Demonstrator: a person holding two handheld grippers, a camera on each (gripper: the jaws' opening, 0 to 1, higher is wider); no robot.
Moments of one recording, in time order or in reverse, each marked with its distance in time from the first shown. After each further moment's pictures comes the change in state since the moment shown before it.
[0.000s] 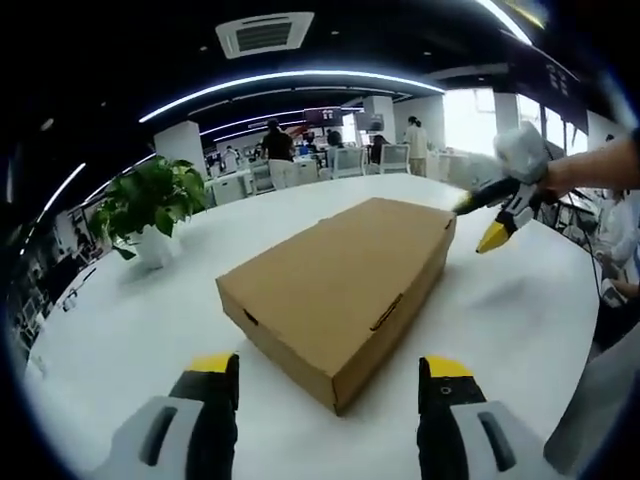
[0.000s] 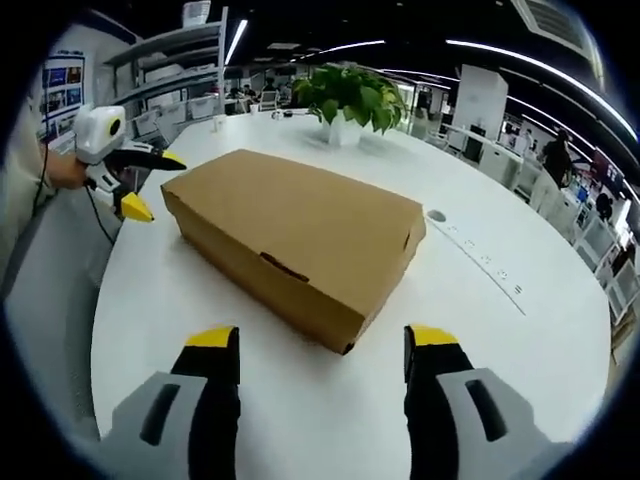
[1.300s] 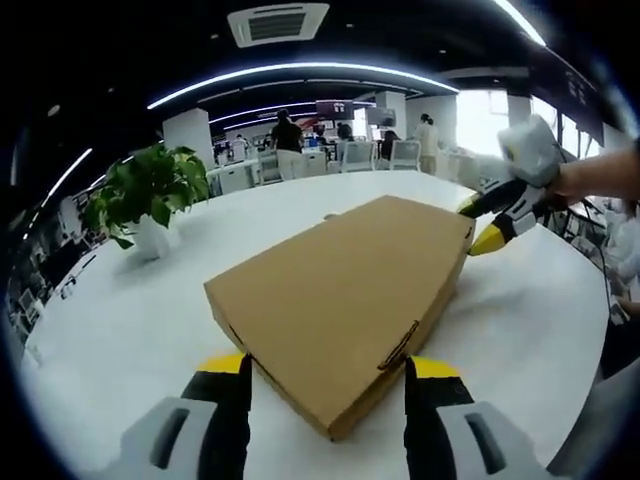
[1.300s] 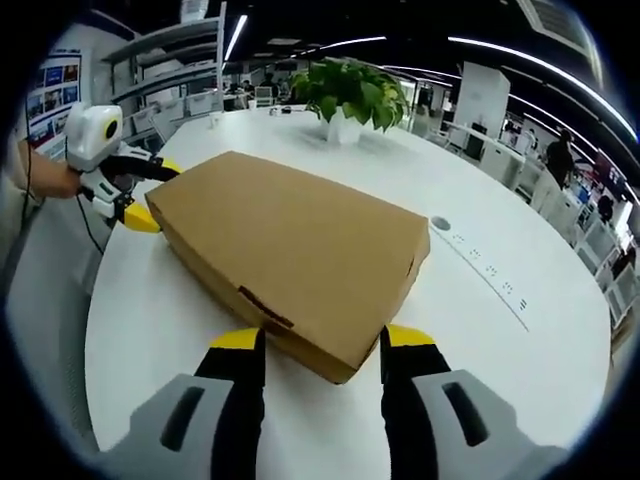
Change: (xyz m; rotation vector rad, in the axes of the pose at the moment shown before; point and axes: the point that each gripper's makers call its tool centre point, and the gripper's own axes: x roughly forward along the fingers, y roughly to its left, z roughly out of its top) left arm 0.025 0.002 0.006 -0.047 0.035 0.015; right arm 0.019 0.002 0.017 -0.004 0.023 -0.001
